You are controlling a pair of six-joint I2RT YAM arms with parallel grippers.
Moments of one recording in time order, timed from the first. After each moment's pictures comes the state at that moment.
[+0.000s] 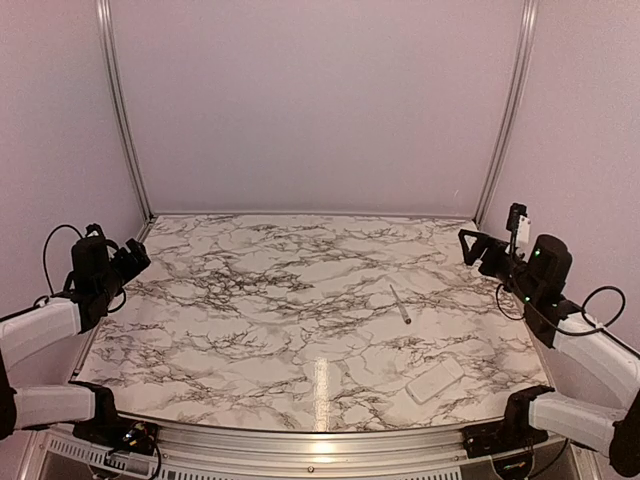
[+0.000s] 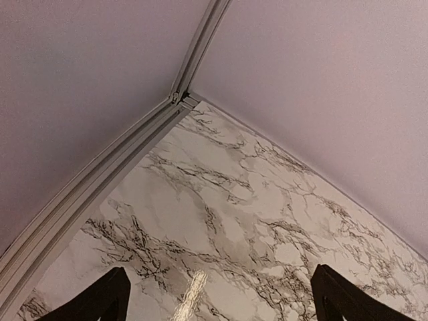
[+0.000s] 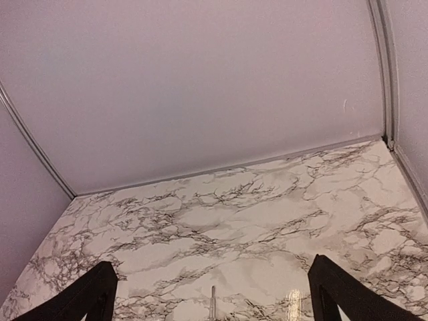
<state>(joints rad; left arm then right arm) -0.03 1.05 0.46 0.25 -0.22 -0.56 0.11 0.86 0.46 0.31 -0.18 0.39</state>
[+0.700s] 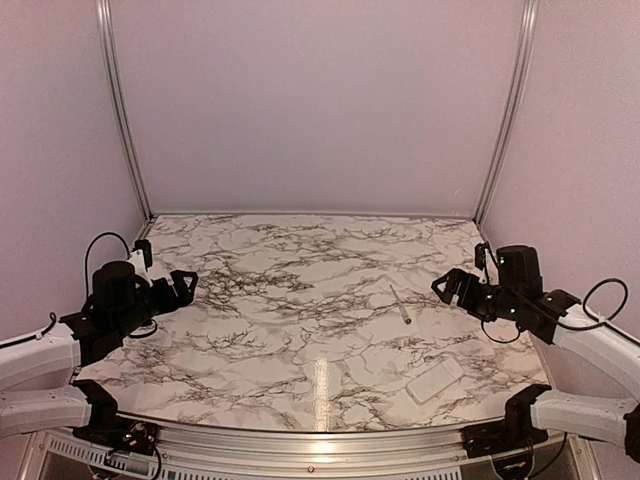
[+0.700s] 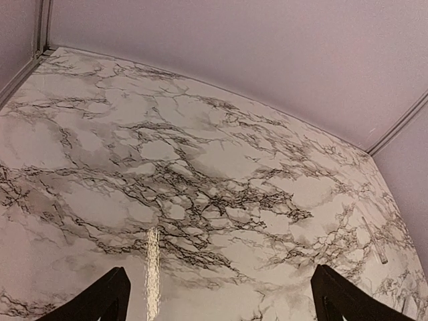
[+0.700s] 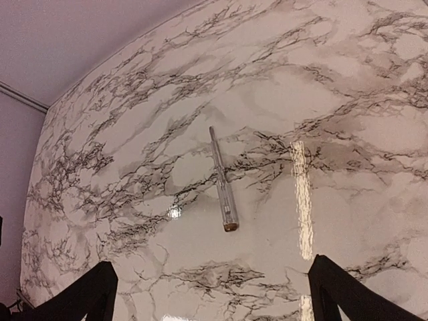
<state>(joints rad) -0.47 0.86 0.33 0.18 -0.15 -0.56 0.33 0.88 0.55 -0.27 -0.10 0.62</state>
